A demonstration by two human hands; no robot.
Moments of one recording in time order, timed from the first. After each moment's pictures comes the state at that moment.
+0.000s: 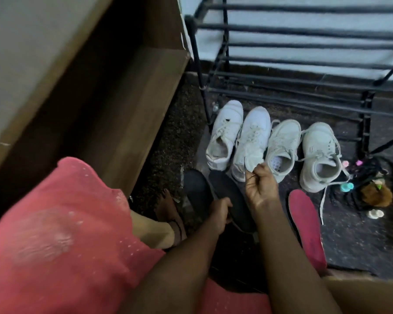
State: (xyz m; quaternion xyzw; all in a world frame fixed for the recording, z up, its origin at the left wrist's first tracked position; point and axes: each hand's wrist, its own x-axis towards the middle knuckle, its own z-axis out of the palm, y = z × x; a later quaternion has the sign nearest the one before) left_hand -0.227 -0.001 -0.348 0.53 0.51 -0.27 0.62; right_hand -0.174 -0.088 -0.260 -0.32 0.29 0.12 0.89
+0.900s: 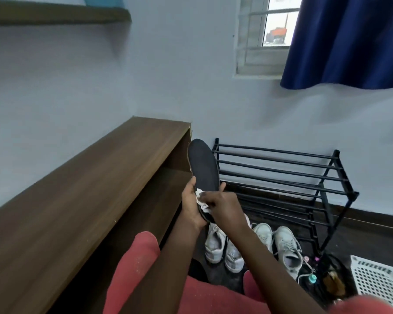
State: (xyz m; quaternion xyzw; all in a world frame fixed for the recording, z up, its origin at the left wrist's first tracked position) left_hand -0.186 0.069 0.018 0.26 0.14 -0.11 0.95; right_hand -0.209 -0.022 0.032 -0.87 -0.23 -0.16 0.41
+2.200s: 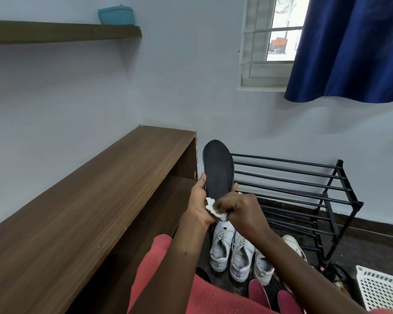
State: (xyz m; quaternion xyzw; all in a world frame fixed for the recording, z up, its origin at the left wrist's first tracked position) left_hand -0.193 0.075 0.079 0.23 0.13 -0.20 0.94; right_hand -0.227 -0.040 0.083 -0.82 -0.34 -0.21 0.41
